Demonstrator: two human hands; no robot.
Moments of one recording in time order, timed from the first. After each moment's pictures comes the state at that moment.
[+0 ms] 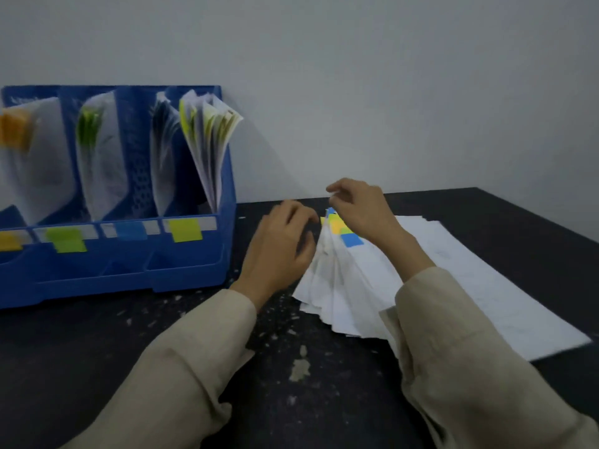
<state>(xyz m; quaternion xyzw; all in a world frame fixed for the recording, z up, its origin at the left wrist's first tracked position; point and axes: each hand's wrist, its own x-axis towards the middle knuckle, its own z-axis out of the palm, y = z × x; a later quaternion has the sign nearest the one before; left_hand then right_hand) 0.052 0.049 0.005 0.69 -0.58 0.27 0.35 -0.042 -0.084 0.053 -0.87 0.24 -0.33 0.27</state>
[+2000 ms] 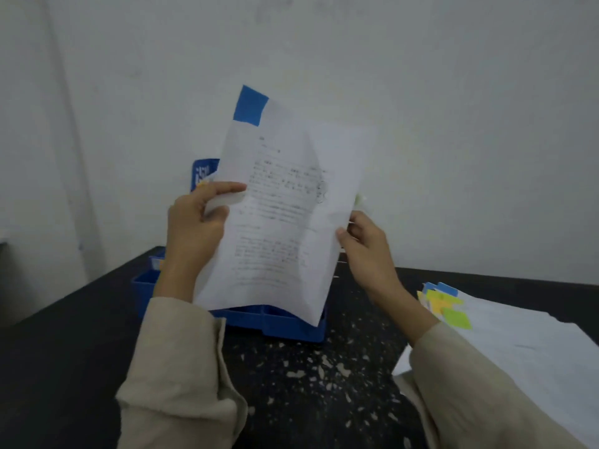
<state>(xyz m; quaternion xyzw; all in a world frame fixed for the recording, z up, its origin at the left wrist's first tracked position) 0.131 0.235 0.121 0.69 -0.32 0.28 0.58 0.037 0.036 0.094 -0.74 -0.01 -0.39 0.55</state>
